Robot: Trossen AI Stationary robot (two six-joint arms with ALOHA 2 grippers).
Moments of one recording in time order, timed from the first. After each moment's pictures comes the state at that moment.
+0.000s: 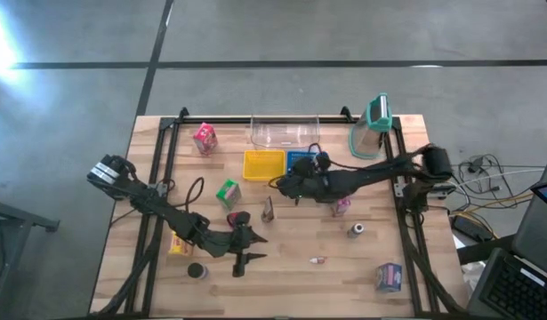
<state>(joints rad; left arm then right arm) -0.53 1.58 0.71 0.48 -0.41 -0.30 0.05 1.77 1.10 -0.22 0.92 0.67</state>
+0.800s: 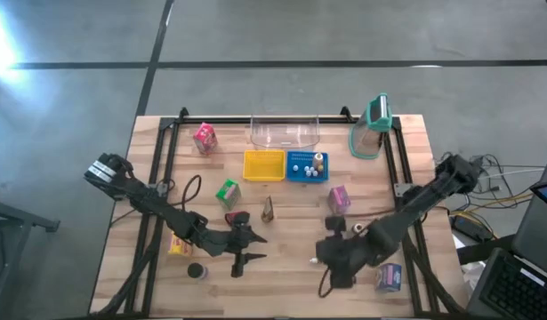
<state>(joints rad) -0.53 1.55 0.71 0.48 -0.40 -0.29 0.64 1.63 1.33 -0.83 0.30 0.58</state>
